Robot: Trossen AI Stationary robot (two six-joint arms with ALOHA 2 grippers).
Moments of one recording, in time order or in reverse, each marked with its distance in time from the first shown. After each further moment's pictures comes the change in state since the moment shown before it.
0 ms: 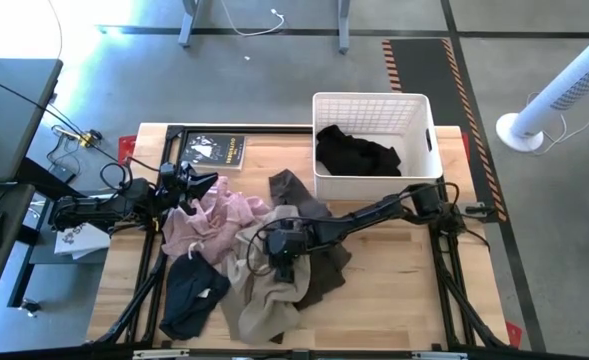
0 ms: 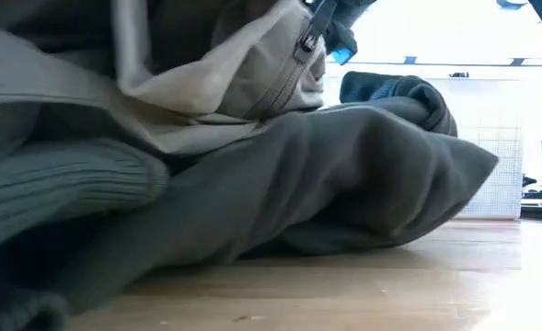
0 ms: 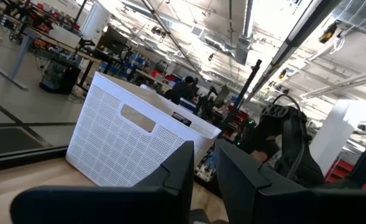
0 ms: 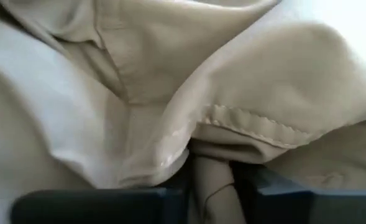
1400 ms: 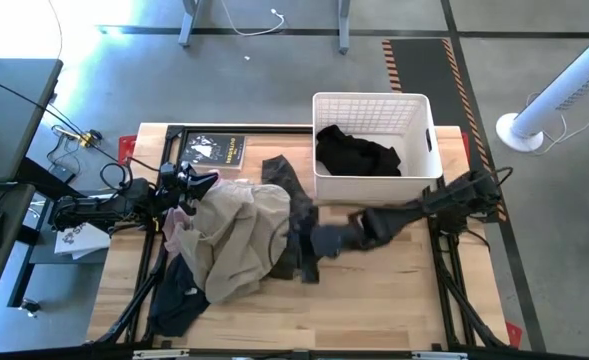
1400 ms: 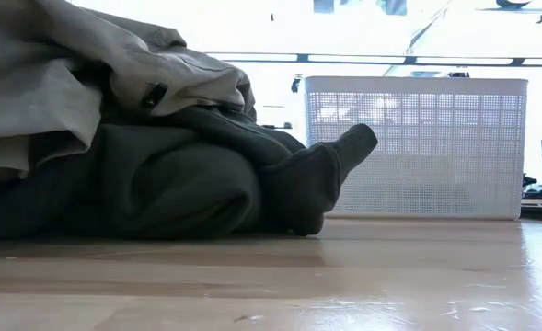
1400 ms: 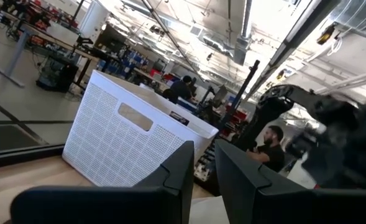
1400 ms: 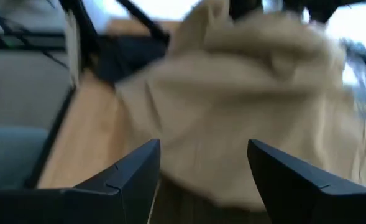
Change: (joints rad) left arm 0.000 0.000 0.000 0.000 0.007 -0.016; right arm 0.137 -0.424 0.007 -0.241 0.301 0.040
